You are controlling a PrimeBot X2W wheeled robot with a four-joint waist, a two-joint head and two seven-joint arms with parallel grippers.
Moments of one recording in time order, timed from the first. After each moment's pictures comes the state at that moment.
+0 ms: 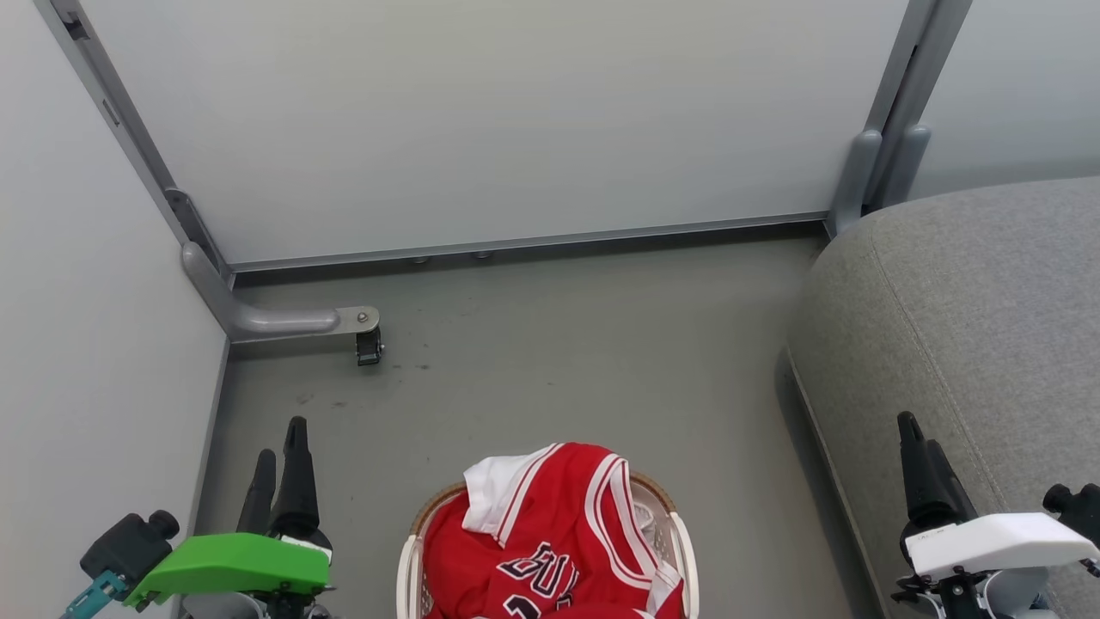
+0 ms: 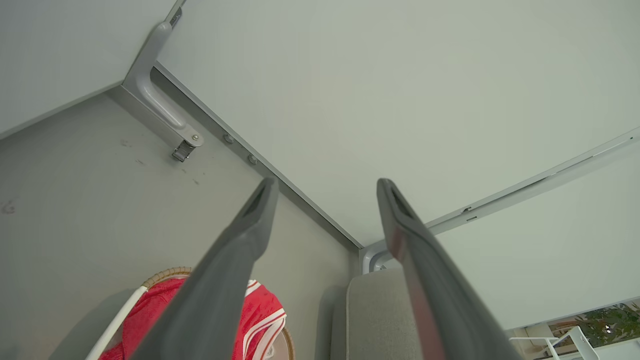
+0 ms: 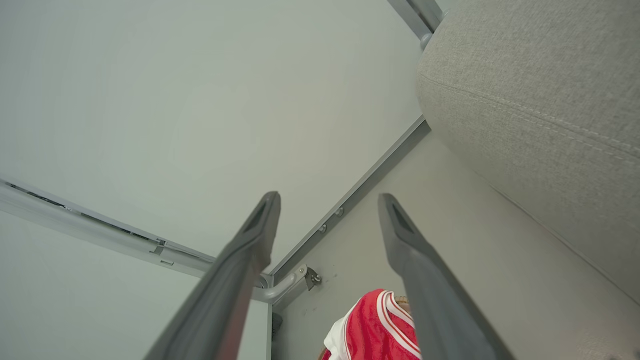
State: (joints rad) left arm -0.01 0.04 -0.04 0.18 -1.00 -0.07 -0.07; right arm -0.01 -0.04 -0.10 0.21 0.96 0.13 -0.07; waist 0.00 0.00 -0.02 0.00
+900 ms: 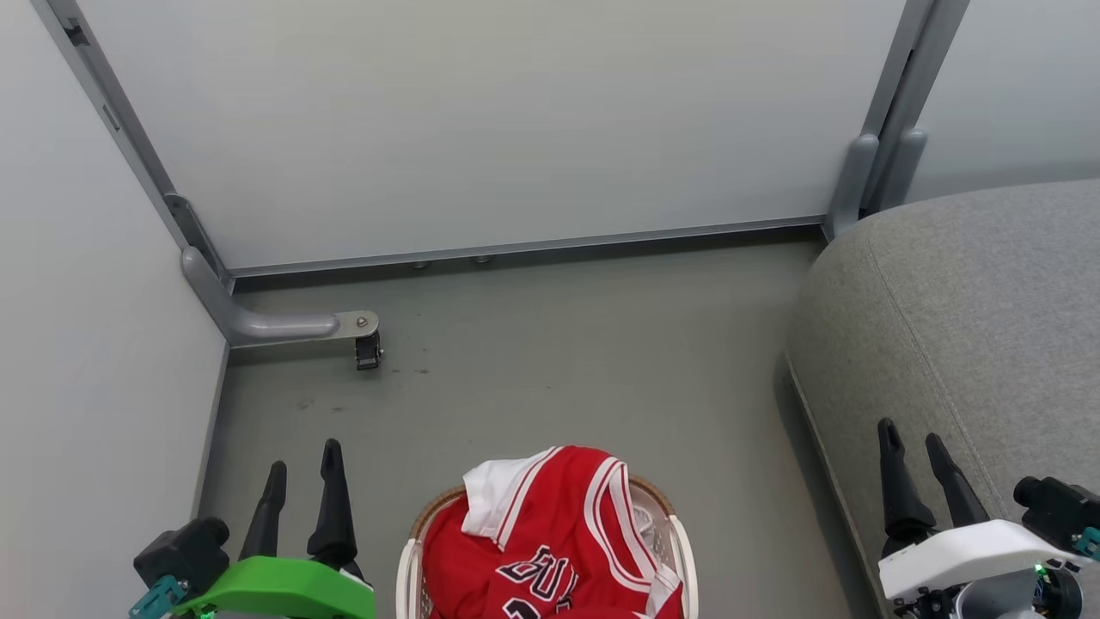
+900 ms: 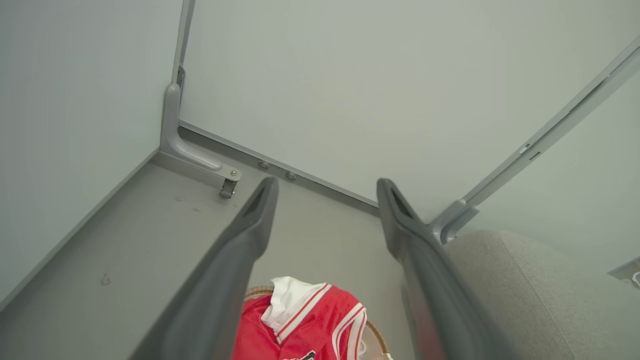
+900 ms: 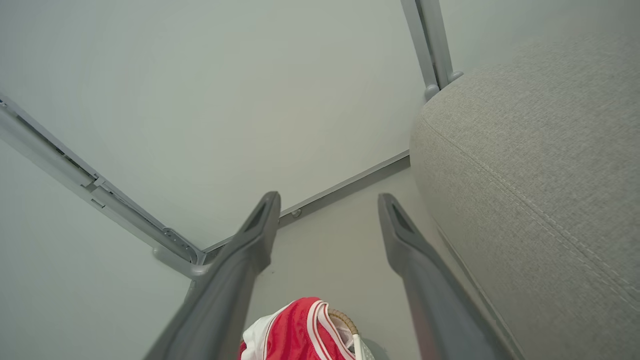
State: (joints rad) left arm 0.03 0.04 -0.10 0.19 -0.61 -0.06 -0.15; right arm 0.01 -0.04 -0.07 0.19 0.58 0.13 -0.15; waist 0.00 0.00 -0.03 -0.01
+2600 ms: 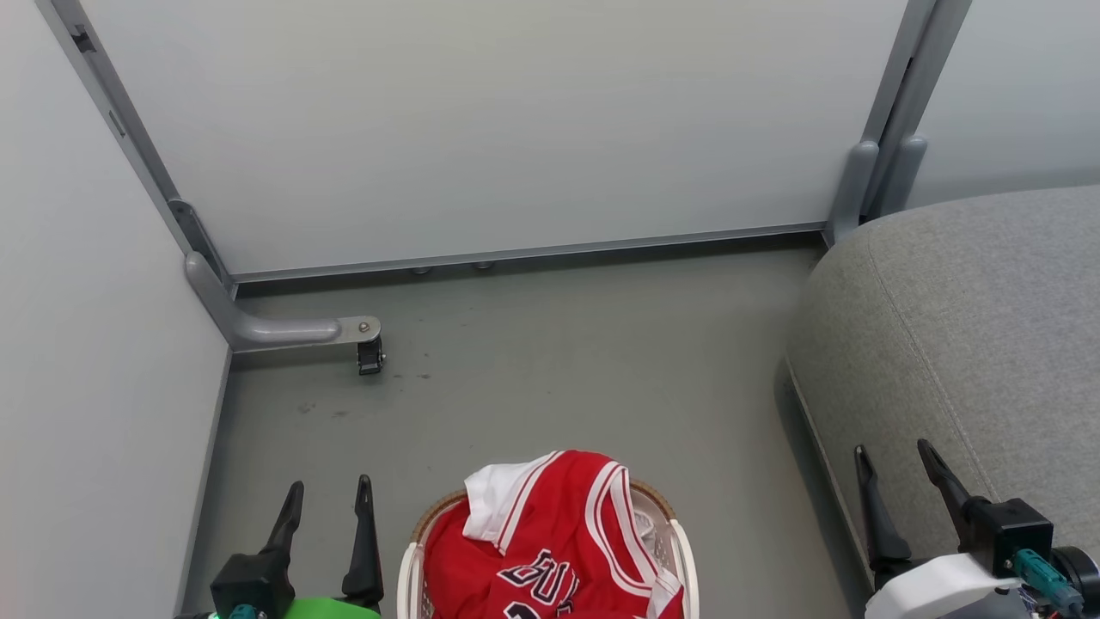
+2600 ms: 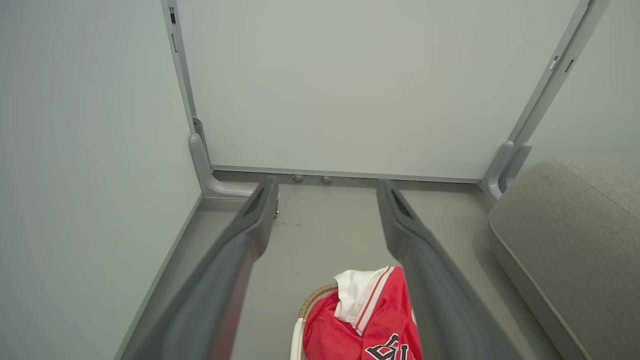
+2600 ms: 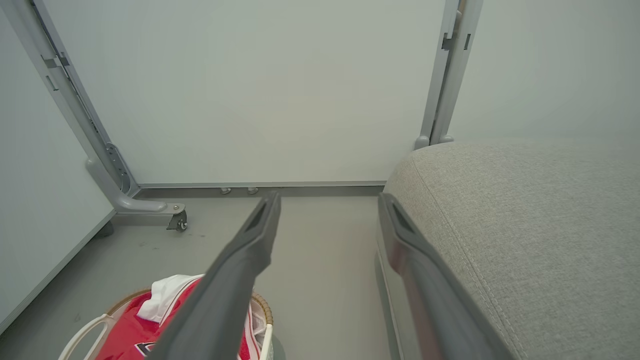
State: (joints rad) left arm 0.06 0.05 -0.13 0.26 -0.24 -0.04 -0.26; right arm 0.05 -0.05 -0.07 0.20 0.10 0.13 -0.26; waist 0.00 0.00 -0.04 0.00
